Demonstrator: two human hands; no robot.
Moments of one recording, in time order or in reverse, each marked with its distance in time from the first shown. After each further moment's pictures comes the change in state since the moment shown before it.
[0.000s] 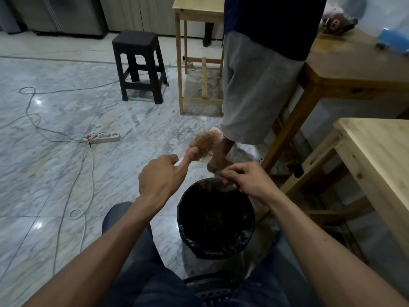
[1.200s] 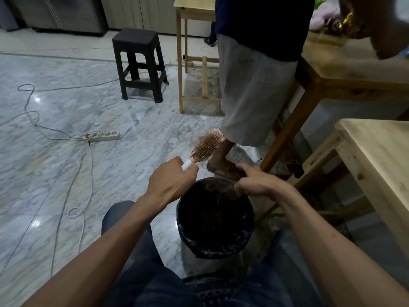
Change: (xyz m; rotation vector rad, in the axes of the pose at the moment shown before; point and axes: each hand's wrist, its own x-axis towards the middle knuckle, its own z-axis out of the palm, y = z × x) left_hand 0.001 0.003 0.008 -0.030 -0.262 -0.037; right_hand 0.010 -0.005 -0.021 -0.514 -0.116 0.349
